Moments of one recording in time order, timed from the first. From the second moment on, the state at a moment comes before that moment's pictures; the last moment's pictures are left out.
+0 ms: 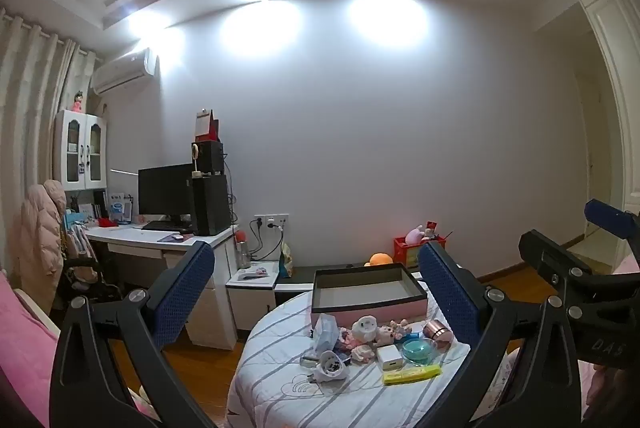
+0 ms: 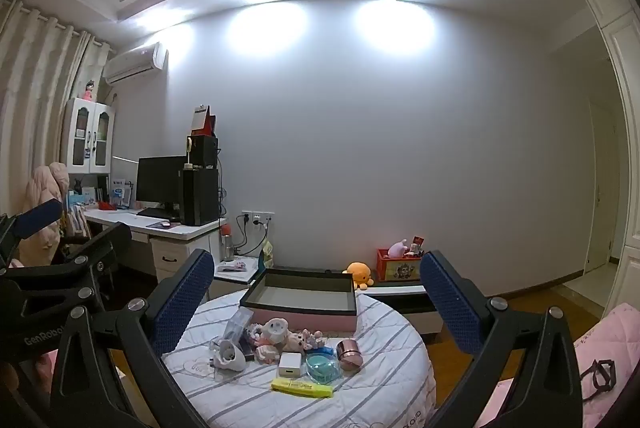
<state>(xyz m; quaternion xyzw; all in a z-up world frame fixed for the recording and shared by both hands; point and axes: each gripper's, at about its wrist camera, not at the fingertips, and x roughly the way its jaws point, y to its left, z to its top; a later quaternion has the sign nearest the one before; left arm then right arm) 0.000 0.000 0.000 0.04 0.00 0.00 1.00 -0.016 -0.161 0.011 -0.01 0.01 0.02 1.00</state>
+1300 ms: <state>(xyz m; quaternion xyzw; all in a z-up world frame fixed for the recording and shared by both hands) -0.002 0.002 0.005 0.03 -0.01 0.00 1.00 -0.015 -0.157 0.015 -0.02 0.00 0.03 1.00</state>
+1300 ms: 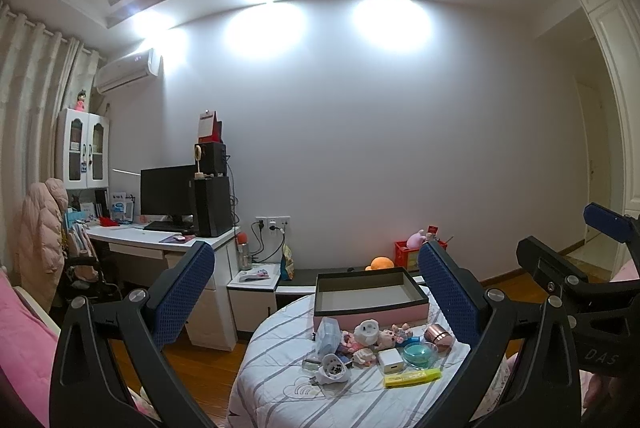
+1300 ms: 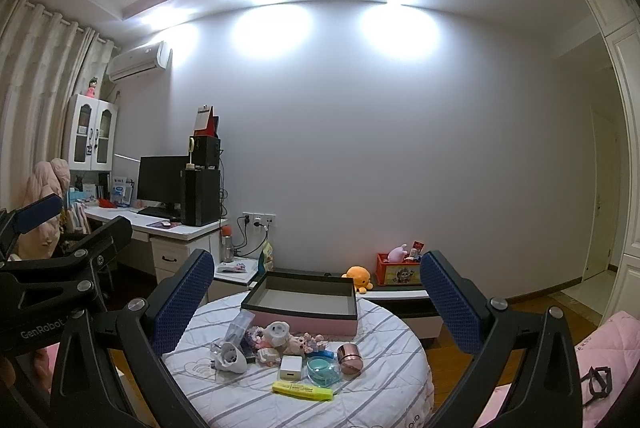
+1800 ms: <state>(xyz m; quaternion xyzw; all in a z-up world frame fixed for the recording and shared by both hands) -0.003 0.002 0.003 0.03 -0.01 0.01 1.00 -0.016 -0.158 0.015 -0.03 0.00 0.03 1.00</state>
